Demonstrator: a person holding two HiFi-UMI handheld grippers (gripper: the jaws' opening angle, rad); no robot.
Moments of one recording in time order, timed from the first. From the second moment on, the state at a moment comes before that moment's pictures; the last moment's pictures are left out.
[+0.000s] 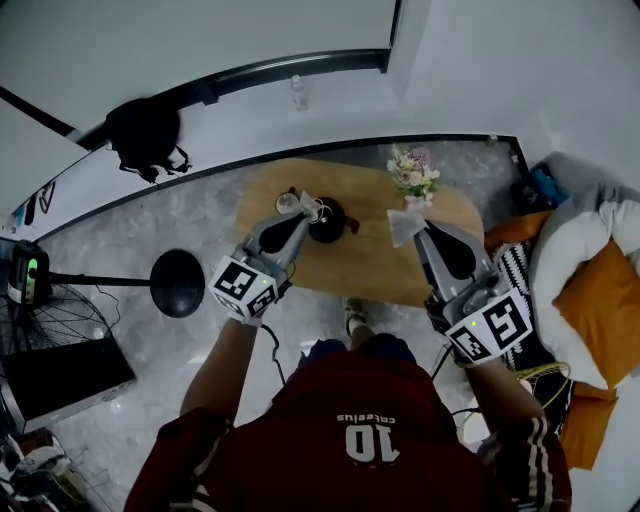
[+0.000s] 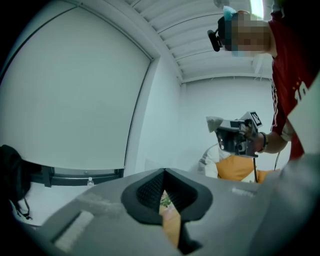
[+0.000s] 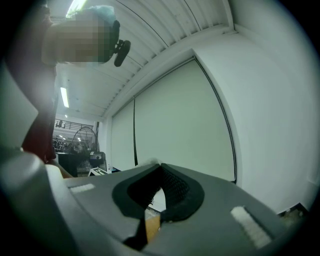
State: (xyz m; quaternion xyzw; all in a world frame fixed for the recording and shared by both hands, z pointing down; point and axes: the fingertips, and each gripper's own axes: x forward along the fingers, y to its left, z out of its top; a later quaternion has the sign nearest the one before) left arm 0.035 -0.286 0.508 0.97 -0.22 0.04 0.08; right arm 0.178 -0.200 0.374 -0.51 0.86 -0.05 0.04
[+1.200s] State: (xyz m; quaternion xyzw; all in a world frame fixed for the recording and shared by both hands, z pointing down) left arm 0.070 -0.359 0.755 0.94 -0.22 0.20 0.15; right arm 0.192 -0.222 0.441 -0.53 0.84 -0.13 -0.01
